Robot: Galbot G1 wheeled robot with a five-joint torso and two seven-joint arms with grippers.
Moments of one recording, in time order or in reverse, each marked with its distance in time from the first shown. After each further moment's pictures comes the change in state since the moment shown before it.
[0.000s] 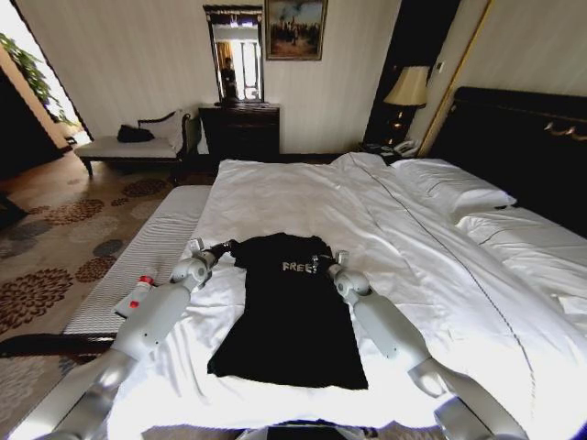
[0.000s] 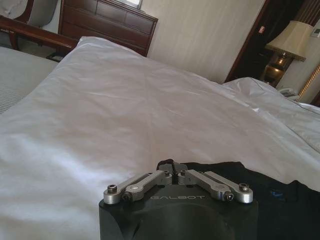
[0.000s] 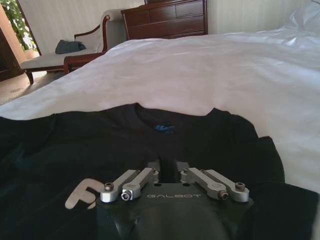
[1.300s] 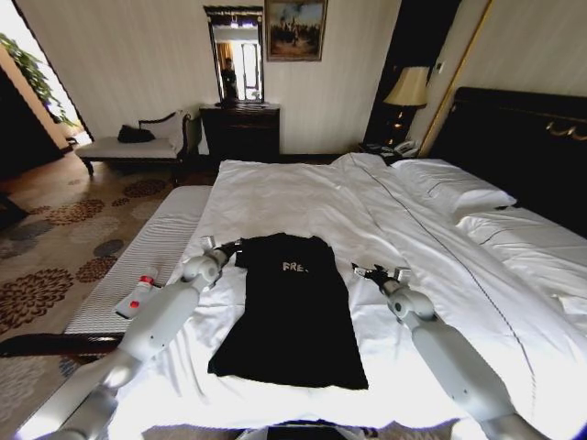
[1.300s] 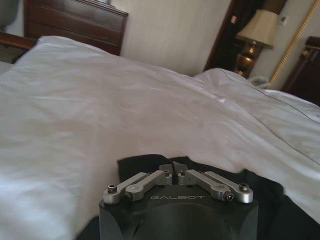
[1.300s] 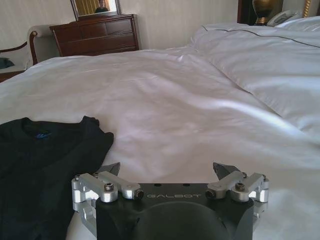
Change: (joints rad) left arm -0.060 -0.054 0.135 -0.150 -0.015 0.067 -0.150; right arm -0.320 -0.235 0.367 0.186 0.078 0.027 -0.010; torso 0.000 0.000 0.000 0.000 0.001
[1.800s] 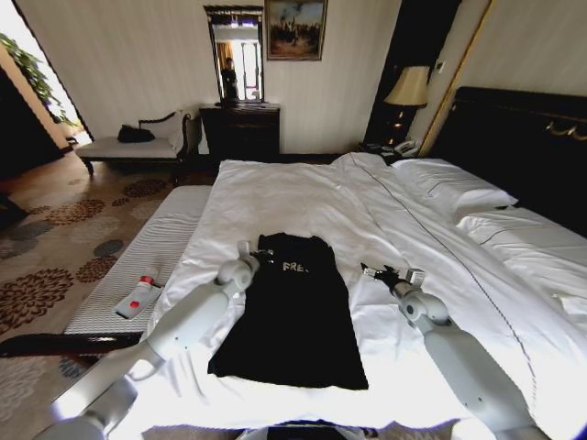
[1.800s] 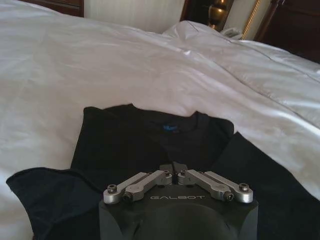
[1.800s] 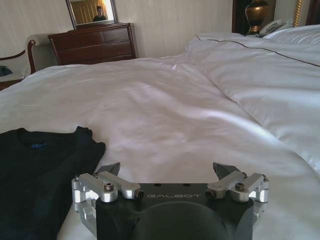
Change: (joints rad) left arm -0.013 -0.069 0.196 -0.029 0.010 0.038 -0.096; right arm -0.051 -0.026 0.072 0.043 0.015 0.000 -0.022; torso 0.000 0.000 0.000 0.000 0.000
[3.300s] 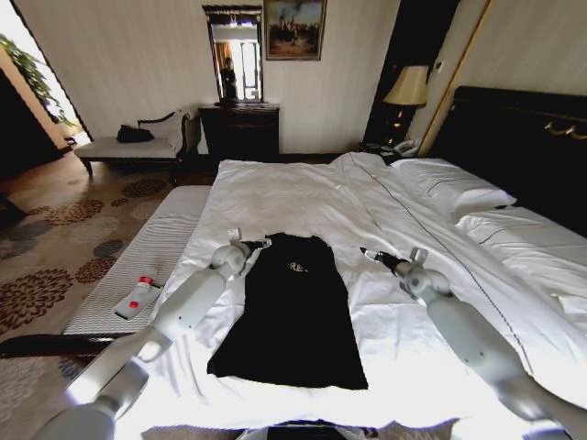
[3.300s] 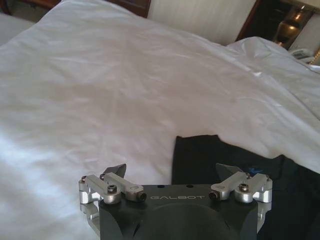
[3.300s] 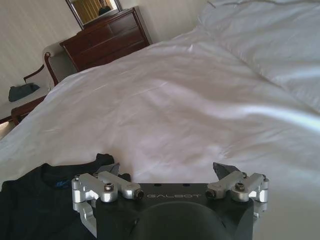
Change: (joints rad) left arm -0.082 -0.031 -0.189 0.241 -0.056 0.049 0.018; right arm 0.386 -0.034 -0.249 -0.306 0.325 -0.091 -0.068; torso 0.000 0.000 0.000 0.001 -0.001
